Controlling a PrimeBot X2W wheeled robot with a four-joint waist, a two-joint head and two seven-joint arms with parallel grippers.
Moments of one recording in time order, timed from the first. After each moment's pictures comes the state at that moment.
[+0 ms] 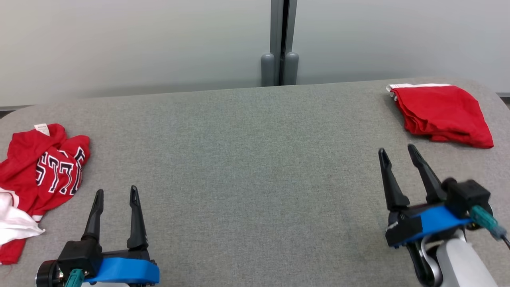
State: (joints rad) left arm -0.01 0.06 0.02 0.17 -0.13 -0.04 -0.26; right arm -0.28 -0.14 0.09 0.34 0.24 0.13 -0.26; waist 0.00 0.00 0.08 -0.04
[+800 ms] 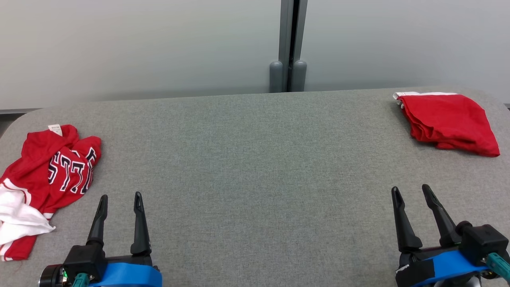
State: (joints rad) left arm 0.01 0.06 0.01 0.17 -0.11 -0.04 -0.26; right arm 0.02 -0.05 -0.02 0.04 0.17 0.13 -0.15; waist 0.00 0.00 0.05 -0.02
